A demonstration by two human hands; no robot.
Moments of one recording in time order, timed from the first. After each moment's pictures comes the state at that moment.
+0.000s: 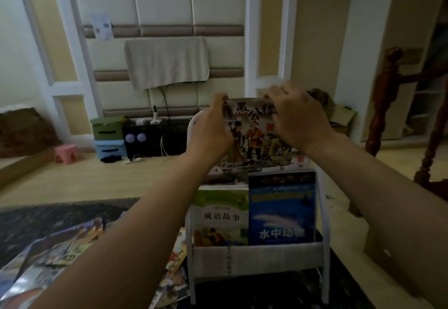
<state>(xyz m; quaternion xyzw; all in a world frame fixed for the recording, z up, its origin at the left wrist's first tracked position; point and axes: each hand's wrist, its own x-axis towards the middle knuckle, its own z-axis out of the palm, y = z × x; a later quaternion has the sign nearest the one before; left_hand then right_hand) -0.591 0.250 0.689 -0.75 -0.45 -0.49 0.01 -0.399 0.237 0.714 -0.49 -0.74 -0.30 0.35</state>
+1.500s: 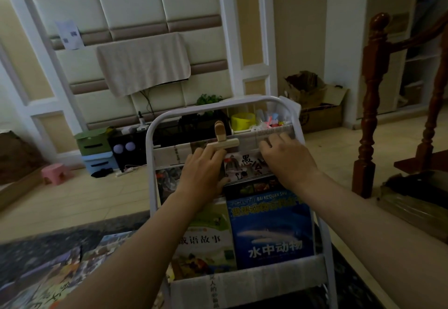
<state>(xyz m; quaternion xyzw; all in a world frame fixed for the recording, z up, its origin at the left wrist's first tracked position) -0.557 0.344 0.587 -0.83 -0.46 -0.21 0.24 -0.340 0.312 0.600 -0.58 -0.74 -0.31 0.16</state>
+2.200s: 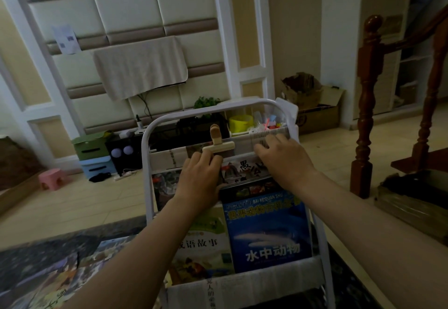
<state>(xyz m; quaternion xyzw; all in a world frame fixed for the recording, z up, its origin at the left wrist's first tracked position) -0.554 0.343 0.584 -0.83 -0.46 -0.20 0.25 -0.334 0.313 0.603 -0.57 -0.74 -0.31 0.17</state>
